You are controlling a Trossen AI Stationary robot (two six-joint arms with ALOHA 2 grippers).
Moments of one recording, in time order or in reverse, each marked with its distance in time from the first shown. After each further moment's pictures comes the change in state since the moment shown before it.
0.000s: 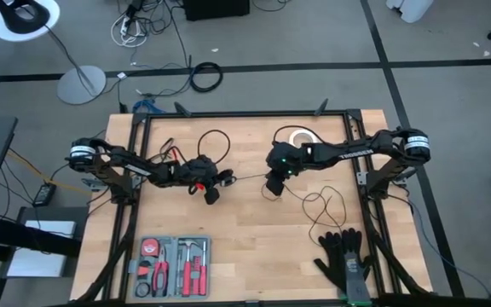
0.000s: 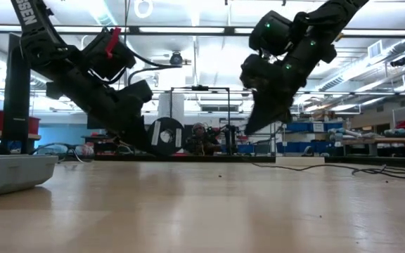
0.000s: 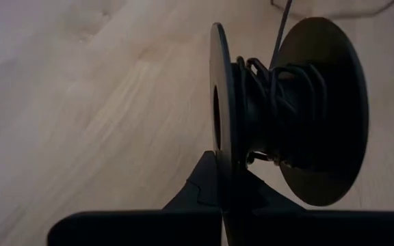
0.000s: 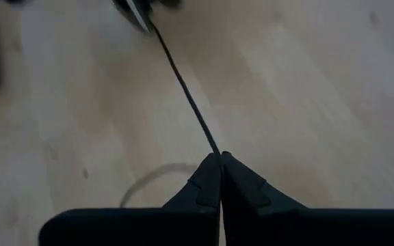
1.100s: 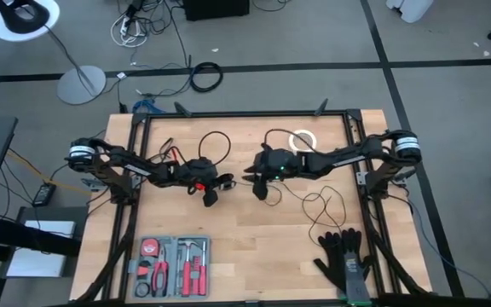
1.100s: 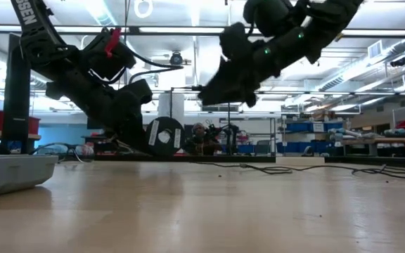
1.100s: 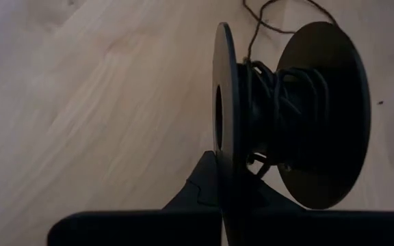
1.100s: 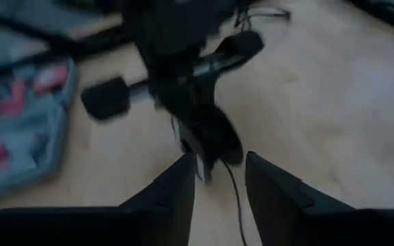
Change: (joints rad) left arm -0.001 0.000 0.001 0.000 0.080 0.002; right arm 0.107 0.098 0.017 0.498 0.131 -0.116
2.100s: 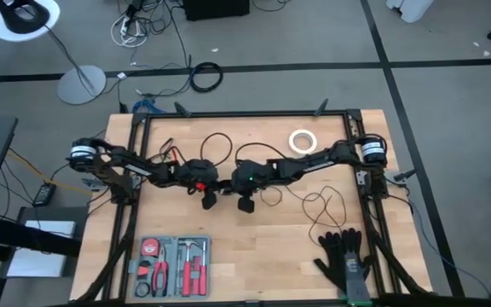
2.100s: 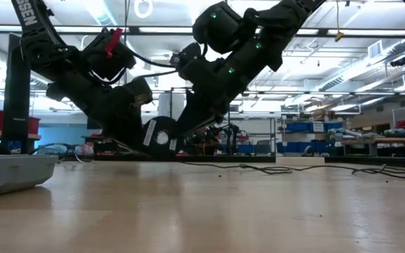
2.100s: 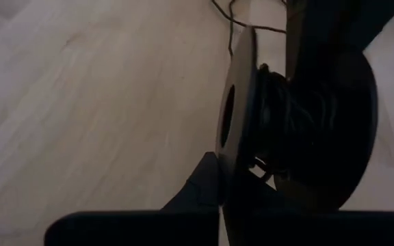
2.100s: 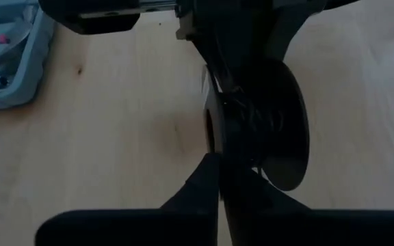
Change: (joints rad) left arm 0.000 0.002 0.000 0.026 0.102 0.001; right arm 0.039 0.308 0.356 -0.312 -0.082 -0.147
